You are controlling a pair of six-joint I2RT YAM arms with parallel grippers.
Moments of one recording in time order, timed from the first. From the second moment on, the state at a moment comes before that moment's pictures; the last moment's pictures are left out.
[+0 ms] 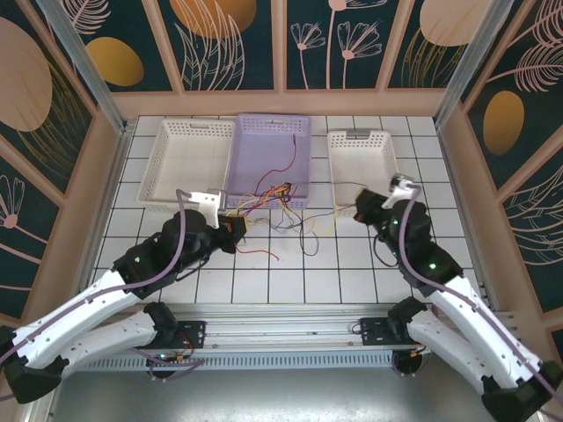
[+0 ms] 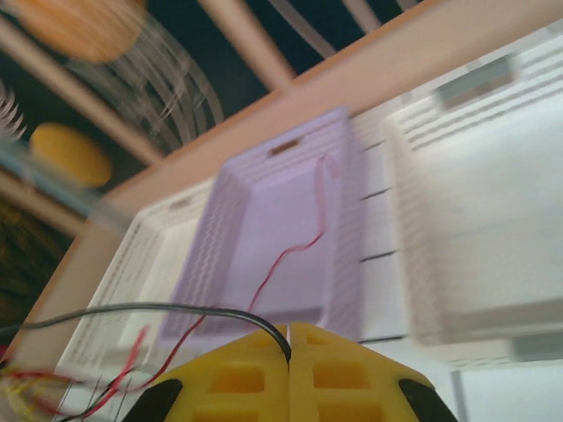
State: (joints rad) left arm -0.89 0.80 0.82 -0.48 -0.18 -0.62; right arm 0.51 0.63 0.69 -0.33 0.20 0.70
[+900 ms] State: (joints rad) left arm -0.89 0.81 0.82 -0.71 -0.38 -0.52; right arm 0.40 0.73 1.31 -0.65 0.41 0.65
